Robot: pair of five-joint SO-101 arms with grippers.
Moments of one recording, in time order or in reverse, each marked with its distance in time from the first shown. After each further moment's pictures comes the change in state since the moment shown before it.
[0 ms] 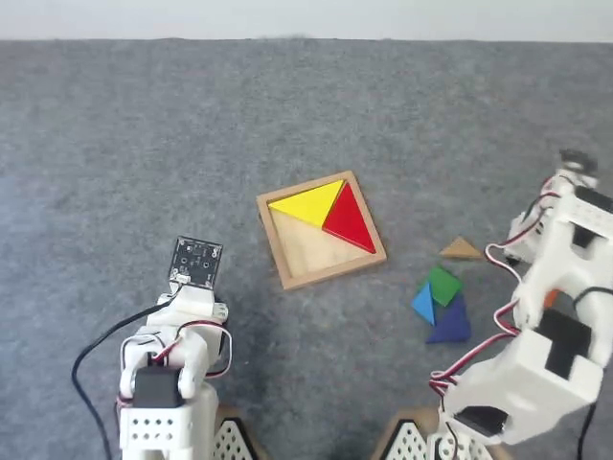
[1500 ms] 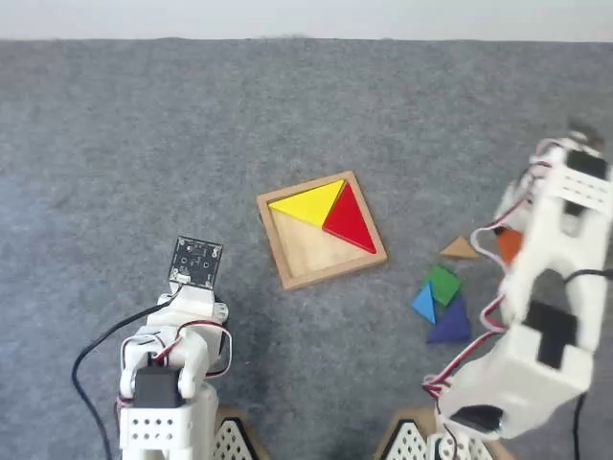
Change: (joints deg) left arm 0.0 0.0 0.0 0.0 0.0; right arm -11.1 -0.7 -14.4 14.2 -4.9
